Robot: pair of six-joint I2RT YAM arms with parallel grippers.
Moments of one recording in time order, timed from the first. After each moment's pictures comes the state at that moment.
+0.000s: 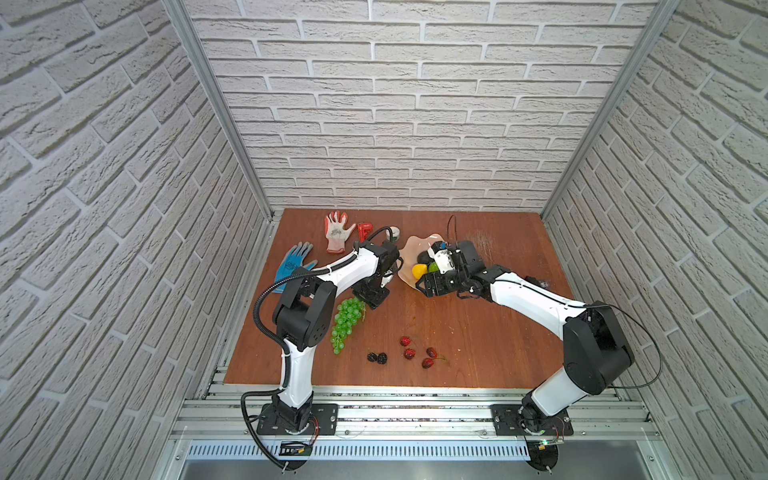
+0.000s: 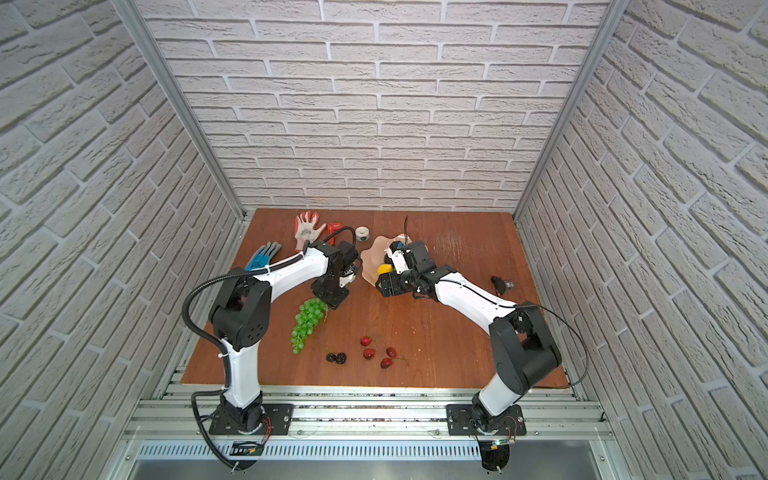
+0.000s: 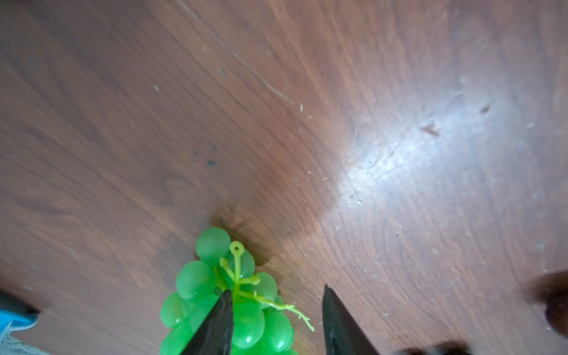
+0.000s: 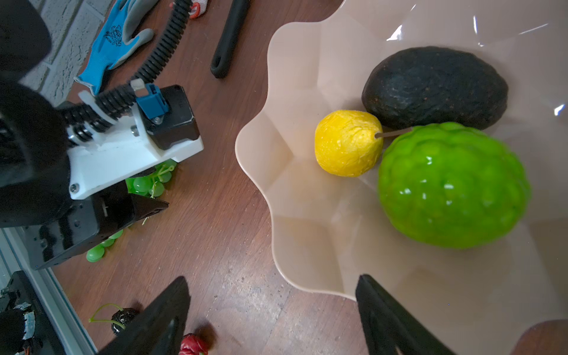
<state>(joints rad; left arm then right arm) -0.59 1.99 1.50 -1.14 -0.14 0.10 0.46 1.61 1.10 -0.37 -0.25 0.27</state>
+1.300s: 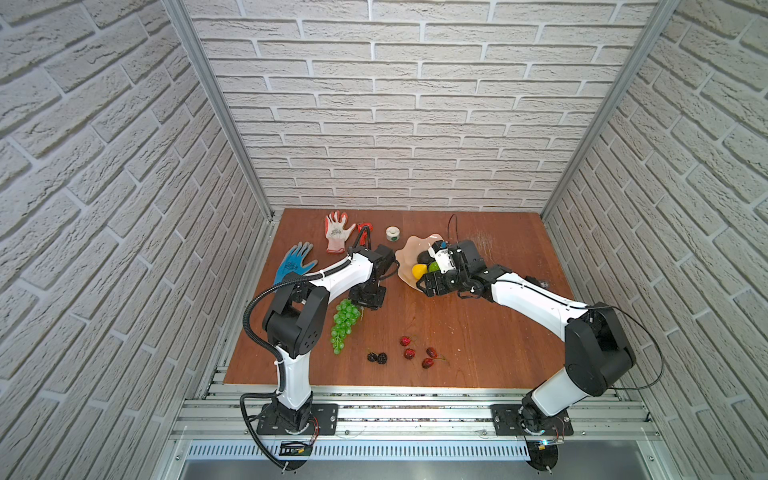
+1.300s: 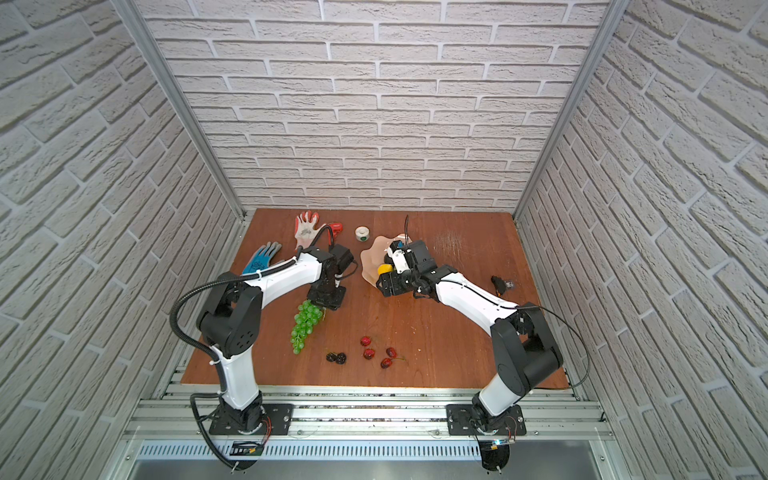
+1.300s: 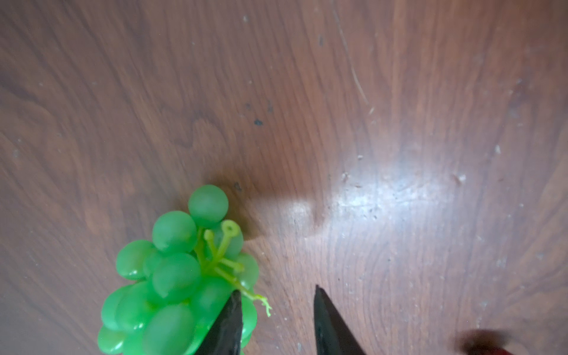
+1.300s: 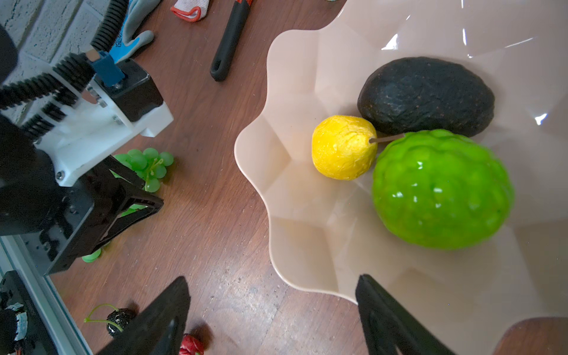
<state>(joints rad) -0.56 1.91 1.39 -1.05 -0.10 -0.34 0.46 1.60 1.10 -0.37 -0.24 0.25</state>
